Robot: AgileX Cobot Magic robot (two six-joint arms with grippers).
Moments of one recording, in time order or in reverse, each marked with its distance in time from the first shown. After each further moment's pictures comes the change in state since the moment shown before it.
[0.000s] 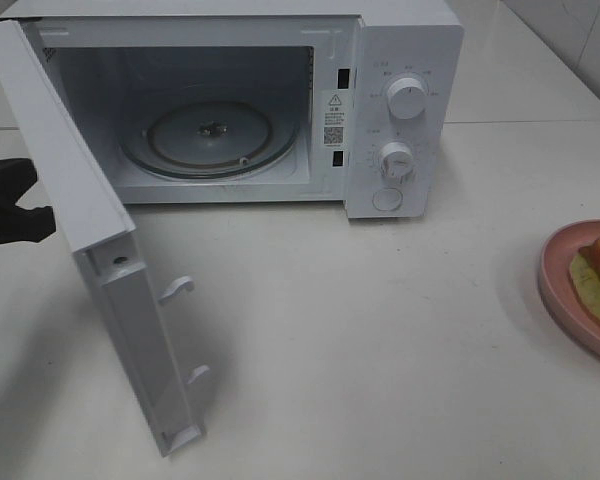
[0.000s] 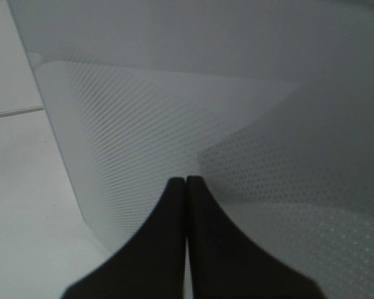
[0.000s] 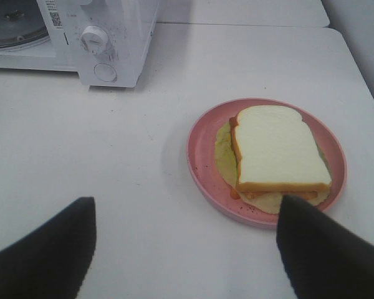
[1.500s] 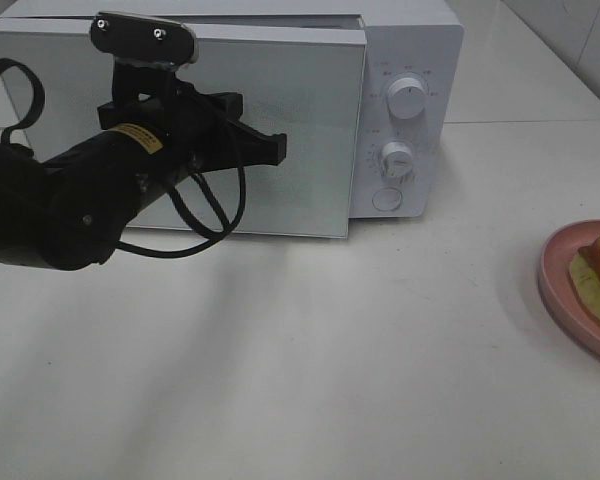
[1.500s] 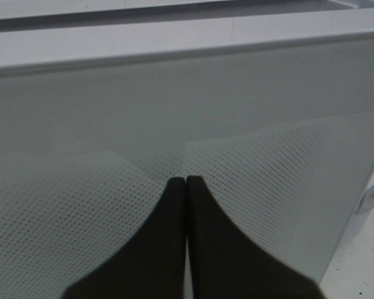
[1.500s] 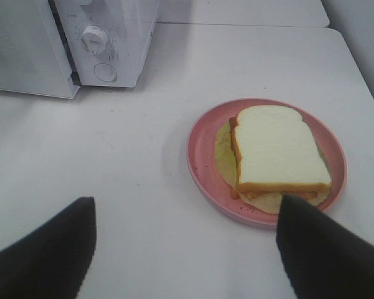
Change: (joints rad) left arm -0.477 0.367 -0.536 -0.531 0.035 0.294; right arm 0.000 0.000 0.000 0.000 0.000 0.000
